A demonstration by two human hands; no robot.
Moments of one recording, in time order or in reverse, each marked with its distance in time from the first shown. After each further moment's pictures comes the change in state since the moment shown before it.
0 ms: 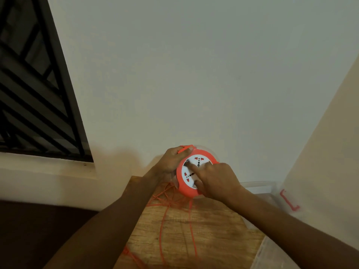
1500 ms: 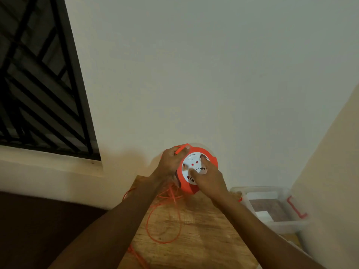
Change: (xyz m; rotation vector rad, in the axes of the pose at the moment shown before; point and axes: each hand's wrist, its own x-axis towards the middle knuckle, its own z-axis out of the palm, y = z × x) left_hand -0.006 -0.008 -0.008 0.031 0.260 0.137; right_hand 0.018 -0.032 0.016 1.187 0.055 0.674
